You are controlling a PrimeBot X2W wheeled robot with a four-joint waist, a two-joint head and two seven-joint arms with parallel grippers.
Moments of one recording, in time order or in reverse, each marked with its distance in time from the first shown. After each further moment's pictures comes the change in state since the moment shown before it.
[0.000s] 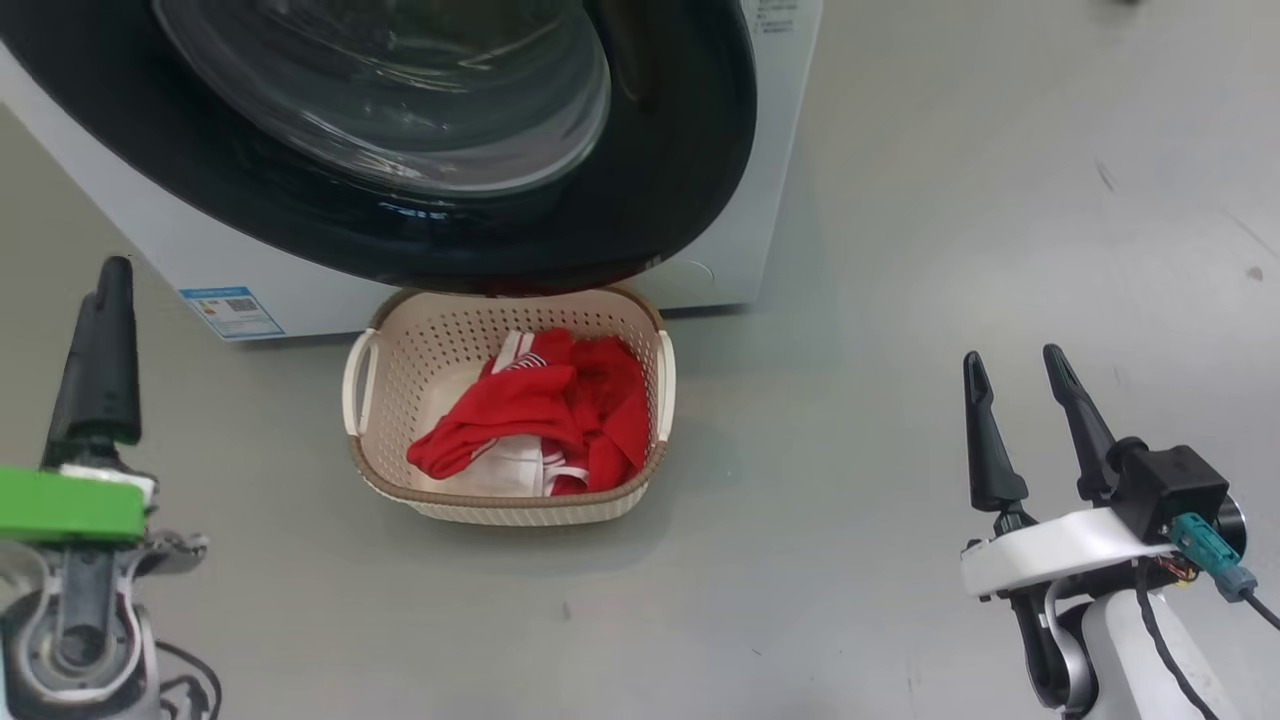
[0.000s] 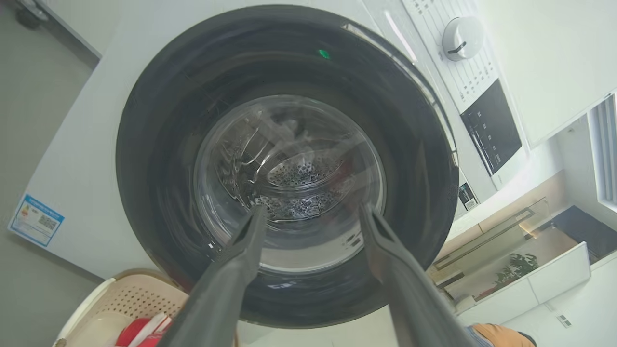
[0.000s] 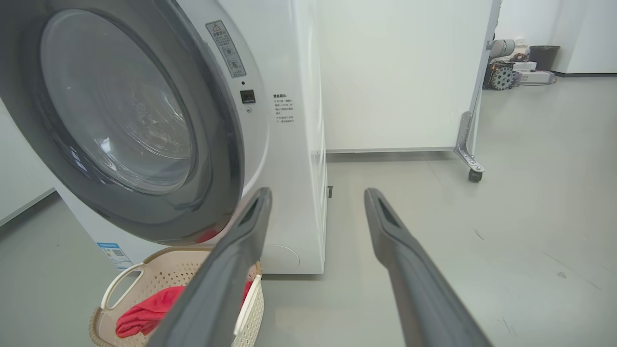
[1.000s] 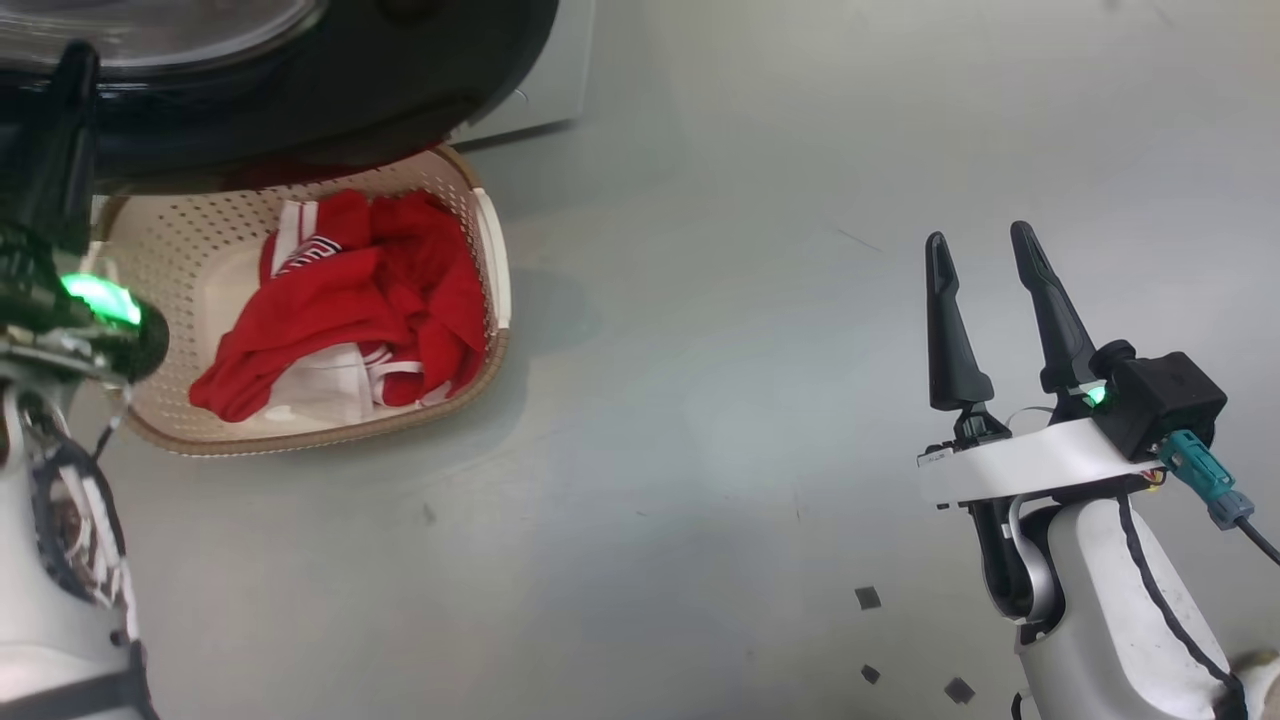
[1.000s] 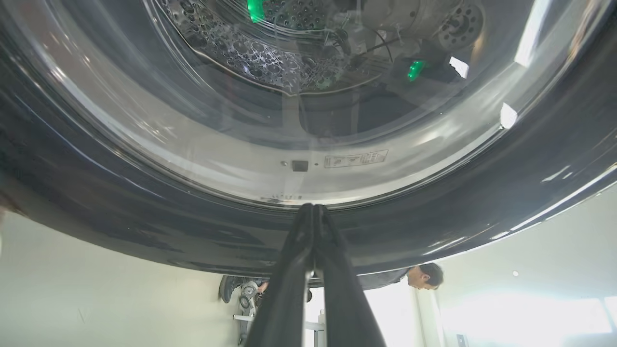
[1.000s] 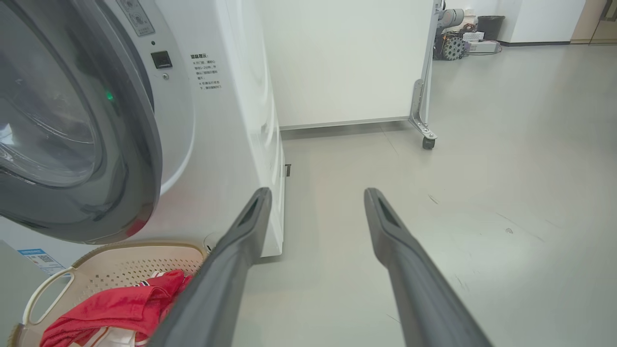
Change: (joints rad) left arm -0.435 0.013 0.113 0.366 -0.576 0.000 0.397; right arm -0.140 0.040 0.053 -0.067 0.022 -0.008 0.000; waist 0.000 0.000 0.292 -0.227
